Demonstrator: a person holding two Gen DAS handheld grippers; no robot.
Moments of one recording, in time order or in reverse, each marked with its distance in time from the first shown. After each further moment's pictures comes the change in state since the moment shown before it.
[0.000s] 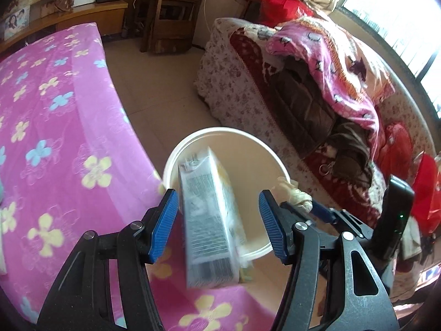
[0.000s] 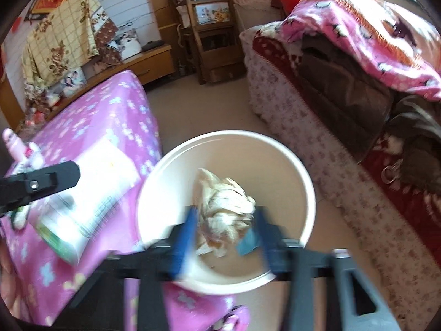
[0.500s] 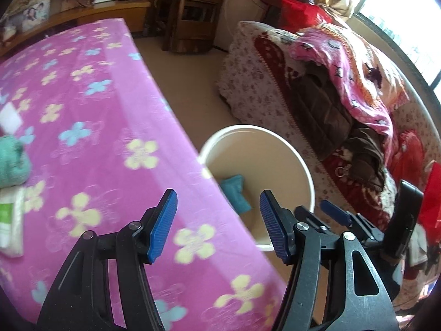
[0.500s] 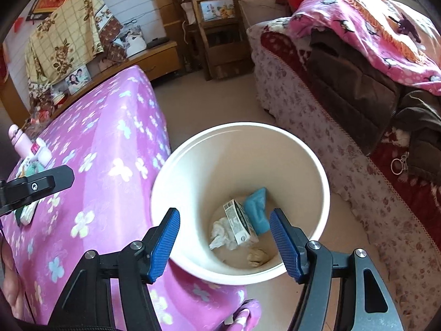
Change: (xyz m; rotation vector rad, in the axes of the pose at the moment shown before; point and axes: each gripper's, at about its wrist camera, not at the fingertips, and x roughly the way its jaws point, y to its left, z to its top) left arm -0.025 0.032 -0.018 -0.043 -0.011 0.107; right arm -0.002 0.021 -0.014 0.003 0.031 0.060
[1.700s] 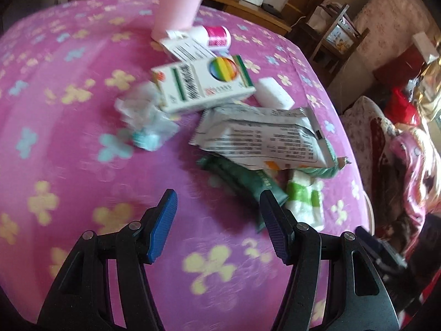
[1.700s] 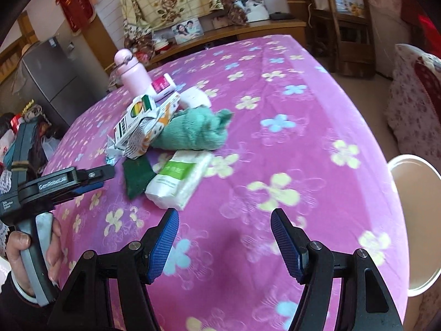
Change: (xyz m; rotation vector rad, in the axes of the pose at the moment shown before) left arm -0.132 0.284 -0.074 -0.495 -0.076 0.228; right arm 0.012 0.272 -0.013 -0.310 0.138 0.403
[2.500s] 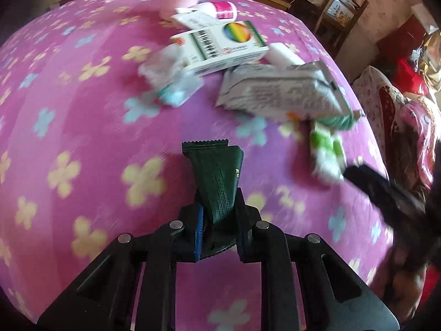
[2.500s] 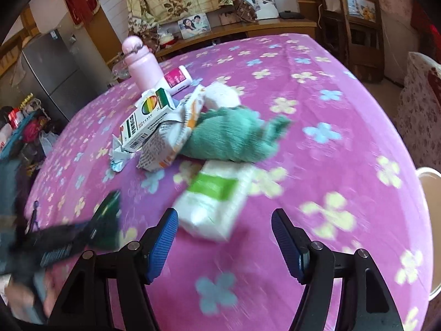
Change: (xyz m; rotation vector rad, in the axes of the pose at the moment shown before) left arm -0.032 0.032 -0.037 0.100 0.072 0.090; right arm 0.045 0.049 0.020 -0.027 0.017 -0.017
